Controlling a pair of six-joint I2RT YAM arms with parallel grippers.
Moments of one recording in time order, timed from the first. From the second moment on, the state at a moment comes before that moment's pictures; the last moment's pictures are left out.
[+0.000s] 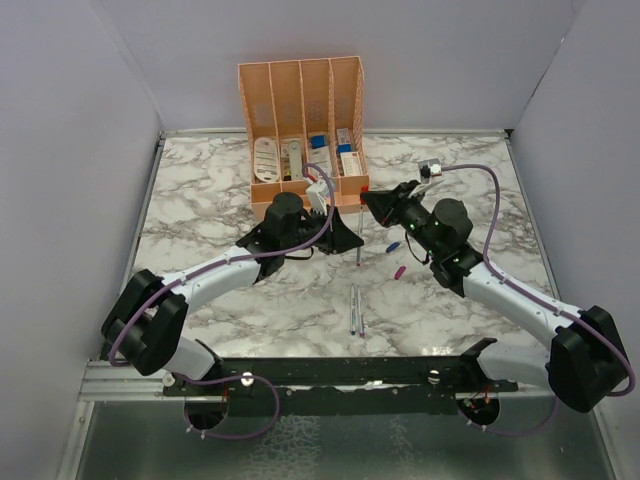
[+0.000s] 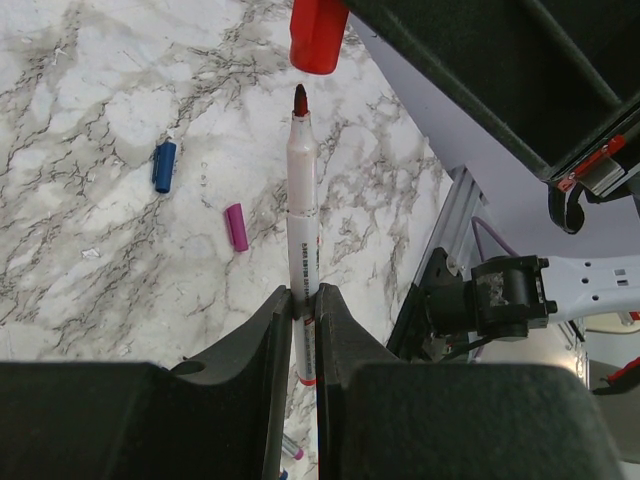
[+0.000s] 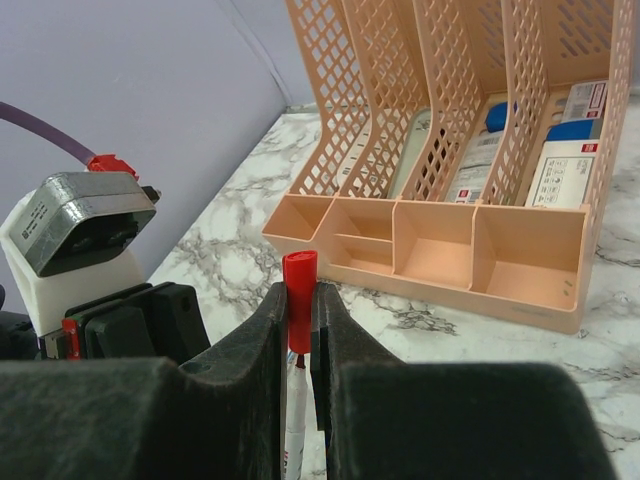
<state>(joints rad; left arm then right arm) -0.68 1.44 0.84 0.33 0.51 -0.64 0.56 1.19 0.69 0.56 -0.08 0.47</state>
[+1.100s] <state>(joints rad) -0.69 1.44 0.84 0.34 0.49 -0.64 0.56 1.18 0.68 0.51 -0.11 0.48</state>
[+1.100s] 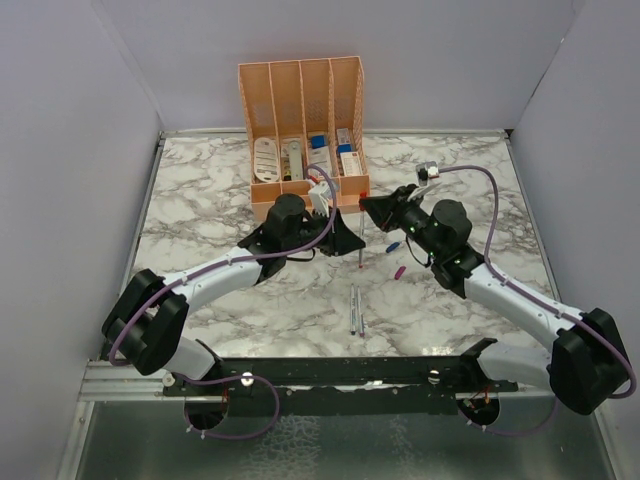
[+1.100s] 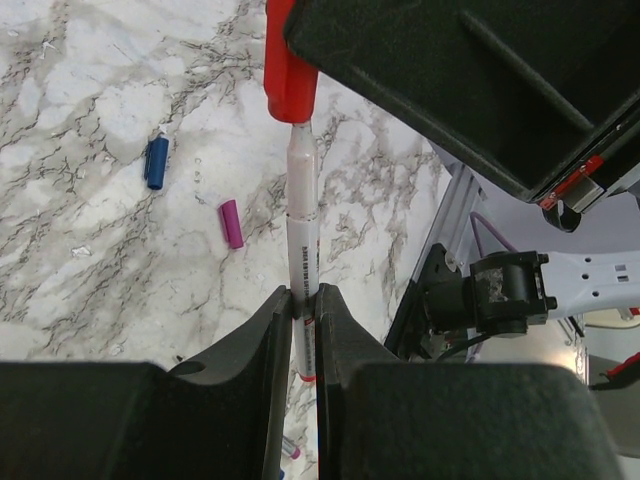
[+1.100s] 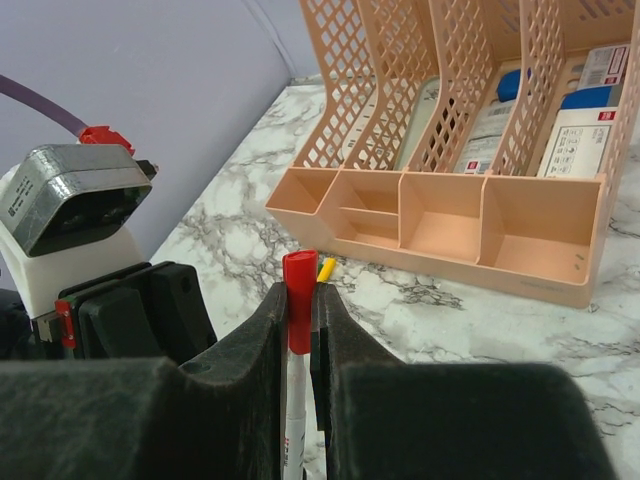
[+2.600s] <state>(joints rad) -0.68 1.41 0.83 0.25 0.36 -0.64 0.62 1.23 0.73 0.38 -0.17 0.43</state>
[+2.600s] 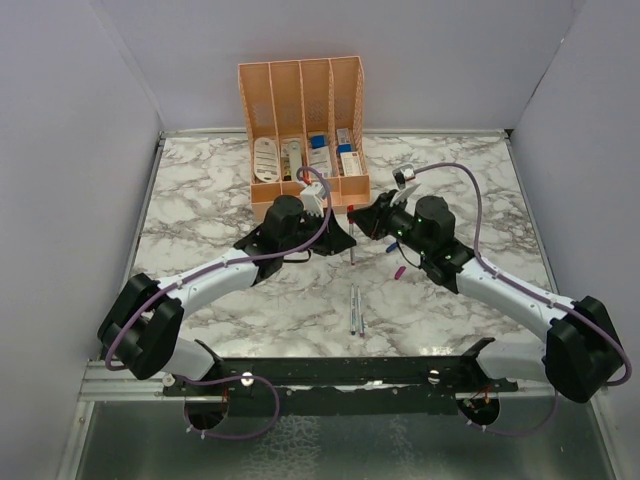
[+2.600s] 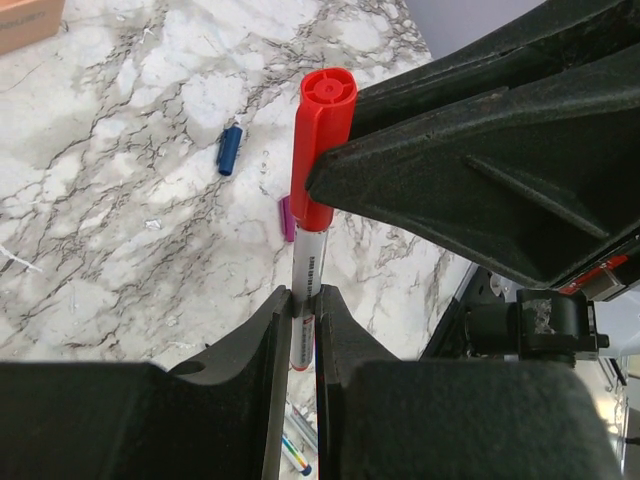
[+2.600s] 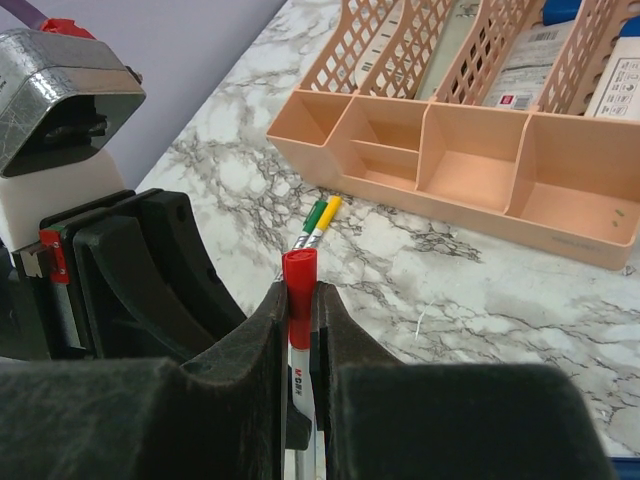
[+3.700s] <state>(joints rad) -0.62 1.37 0.83 0.16 0.35 -0.61 0.69 1.34 0.80 0.37 -0.10 0.37</state>
